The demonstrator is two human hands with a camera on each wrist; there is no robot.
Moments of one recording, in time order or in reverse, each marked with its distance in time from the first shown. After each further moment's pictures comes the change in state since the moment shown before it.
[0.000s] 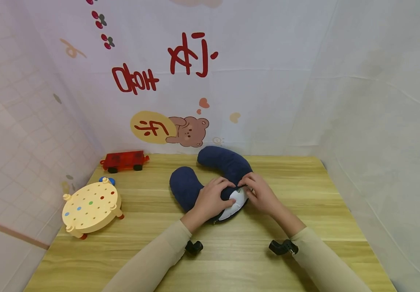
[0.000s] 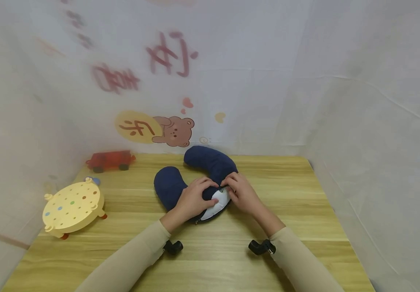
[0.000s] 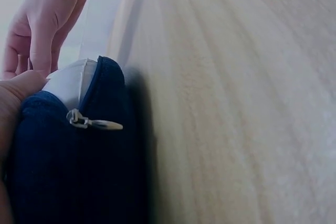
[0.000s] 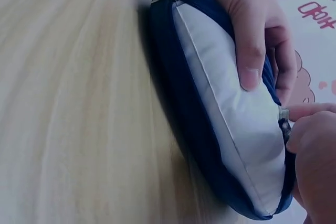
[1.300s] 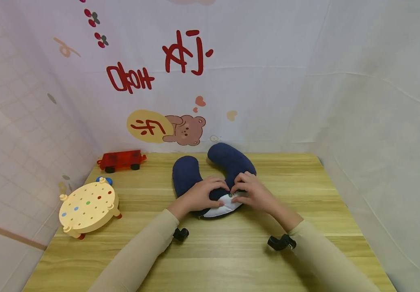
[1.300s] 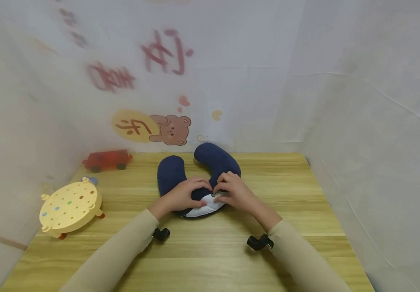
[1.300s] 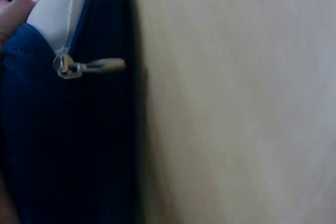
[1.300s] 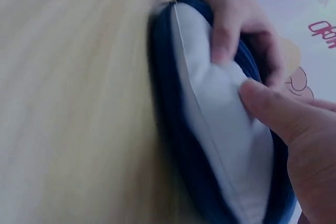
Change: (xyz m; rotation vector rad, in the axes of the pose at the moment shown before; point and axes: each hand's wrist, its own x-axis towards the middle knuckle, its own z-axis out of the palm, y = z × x) left_hand 0.009 -0.045 -0.025 -0.112 -0.287 0.290; right_hand 0.011 -0.009 -0.004 0.053 -0.130 -0.127
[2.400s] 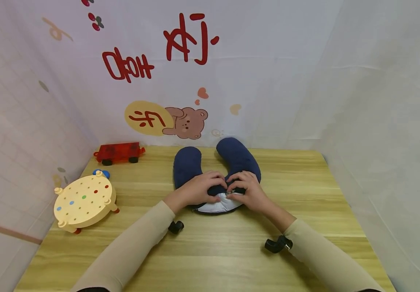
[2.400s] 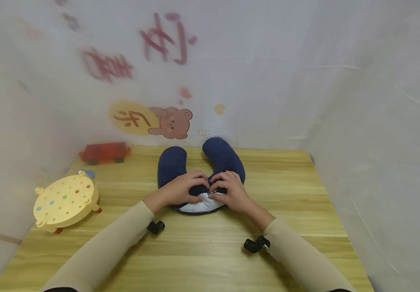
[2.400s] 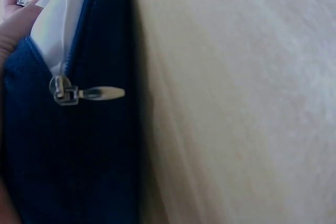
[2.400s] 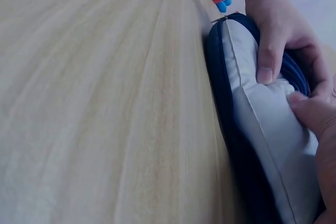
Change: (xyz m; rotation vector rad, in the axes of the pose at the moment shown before) left_hand 0.004 -0.012 -0.011 0.078 -0.052 0.064; right_hand -0.006 0.007 0.034 0.120 0.064 0.185
